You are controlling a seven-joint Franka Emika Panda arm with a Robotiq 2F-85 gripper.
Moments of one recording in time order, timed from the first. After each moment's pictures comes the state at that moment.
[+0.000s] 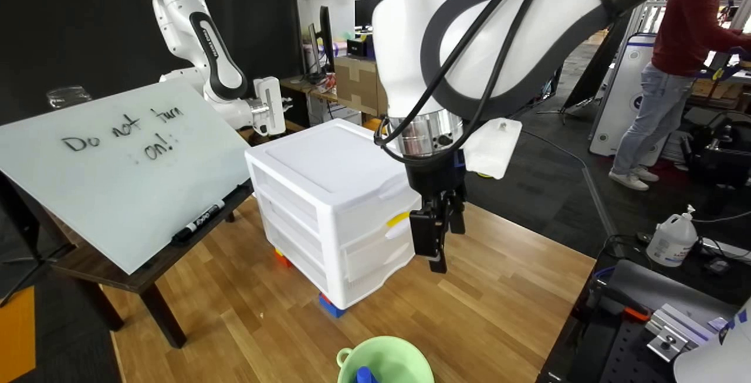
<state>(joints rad) 0.23 -0.08 0.24 -2.32 0.11 2.01 0.08</state>
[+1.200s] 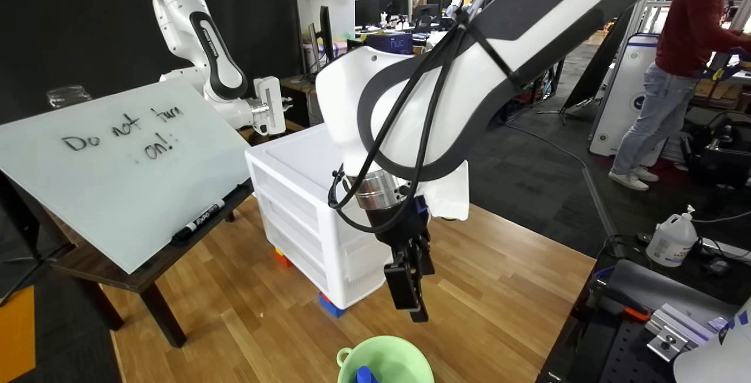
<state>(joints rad) 0.29 0.16 0.28 -2.18 0.09 2.00 -0.08</state>
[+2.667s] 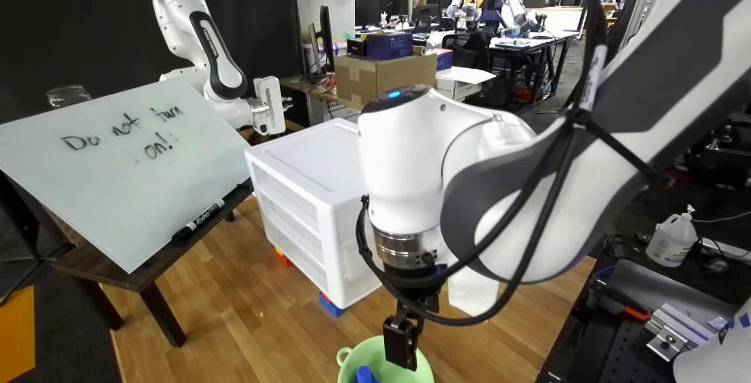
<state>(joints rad) 0.36 0.08 0.32 -2.42 0.04 2.41 0.31</state>
